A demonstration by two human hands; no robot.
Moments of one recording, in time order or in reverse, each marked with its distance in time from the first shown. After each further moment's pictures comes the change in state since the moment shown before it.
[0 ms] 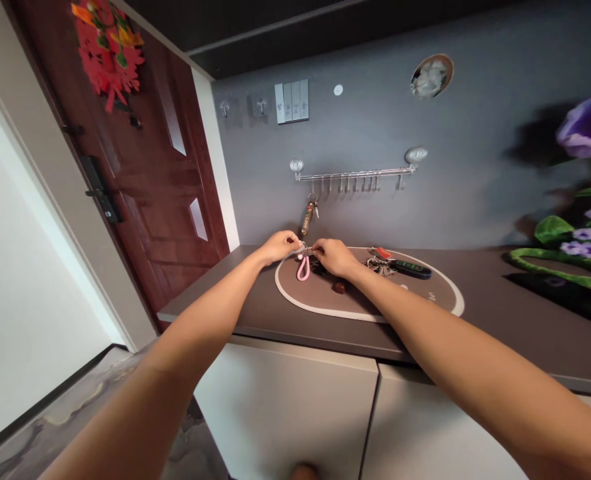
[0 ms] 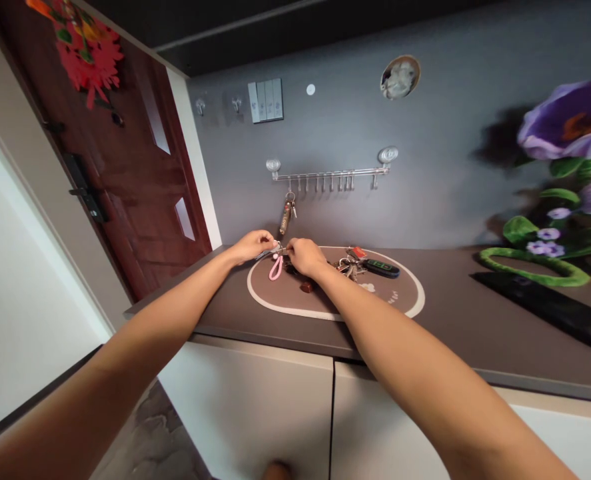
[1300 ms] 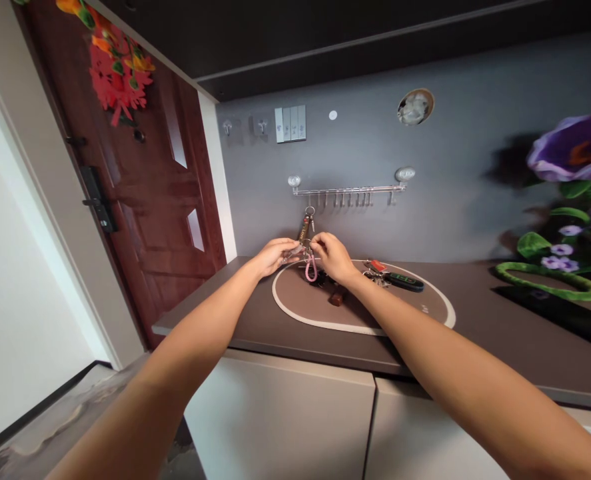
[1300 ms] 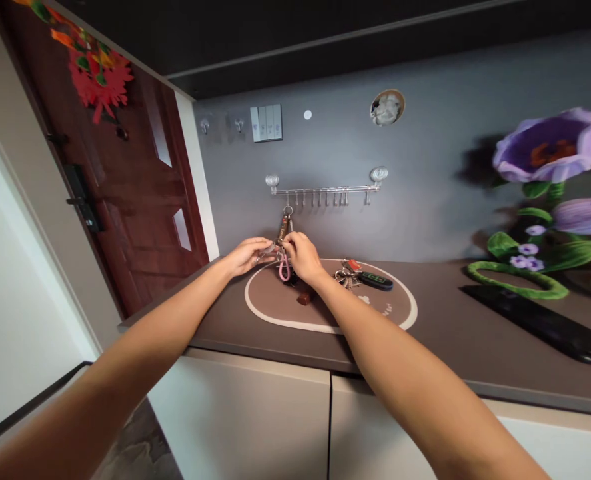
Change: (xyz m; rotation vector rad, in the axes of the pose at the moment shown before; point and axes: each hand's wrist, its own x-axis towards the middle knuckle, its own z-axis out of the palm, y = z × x) left_hand -0.006 0.024 -0.001 -0.795 -0.066 -0.146; right_hand 0.007 0.001 -0.010 0.355 0.374 -0.229
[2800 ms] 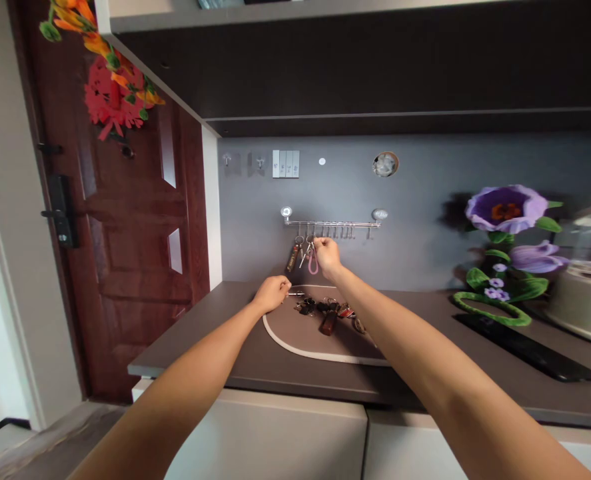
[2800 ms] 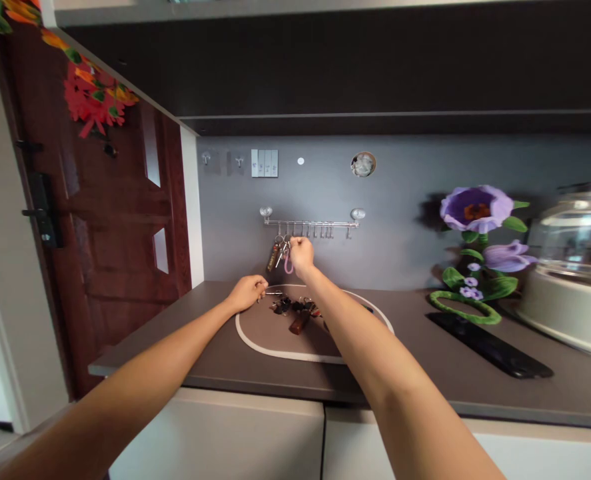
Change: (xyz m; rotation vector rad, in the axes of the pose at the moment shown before) left_hand 0.010 -0.040 -0.007 1.059 0.072 0.322; right_hand 0.069 0.001 -0.009 0.522 0.332 0.582
